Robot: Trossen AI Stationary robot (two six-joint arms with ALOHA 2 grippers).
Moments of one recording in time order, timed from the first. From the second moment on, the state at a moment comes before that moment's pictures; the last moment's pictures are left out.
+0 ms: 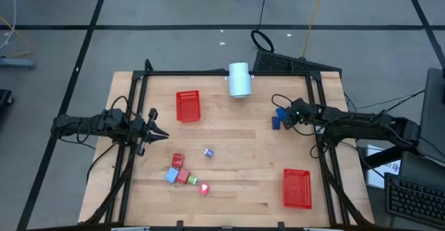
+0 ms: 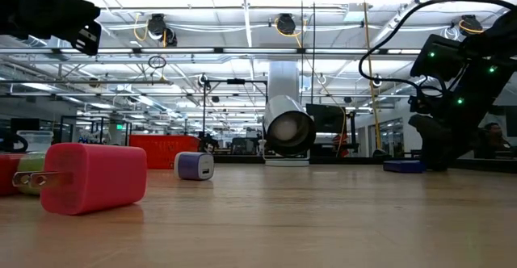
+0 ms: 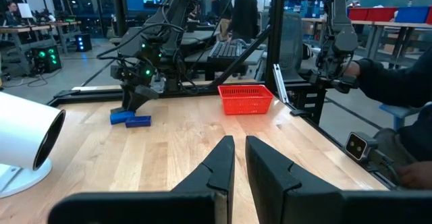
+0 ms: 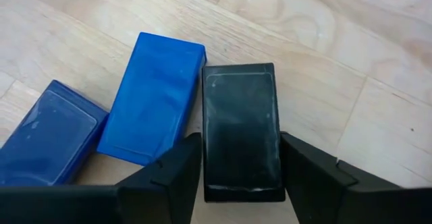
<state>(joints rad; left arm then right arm) -0.08 0.07 0.18 -0.12 0.15 0.00 -0.48 0.89 0.17 -0.38 0.23 0.53</state>
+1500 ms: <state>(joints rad) -0.08 0.07 0.18 -0.12 0.15 0.00 -0.28 0.67 0.22 -0.11 0.01 0.48</state>
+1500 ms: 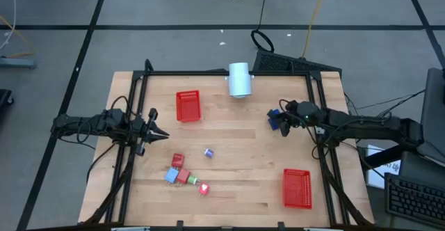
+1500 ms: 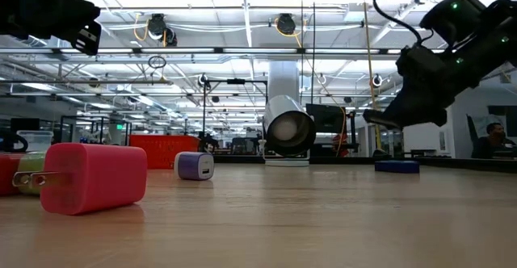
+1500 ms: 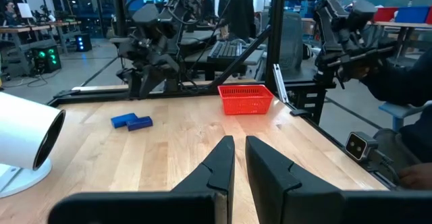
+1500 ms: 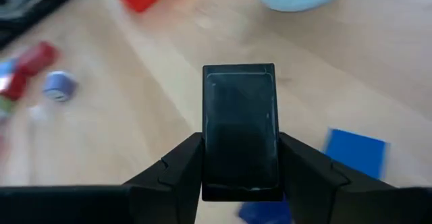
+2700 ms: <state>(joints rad) -0.08 0.07 0.18 -0.12 0.15 0.00 0.66 0.88 0.66 -0.63 0.14 0.98</state>
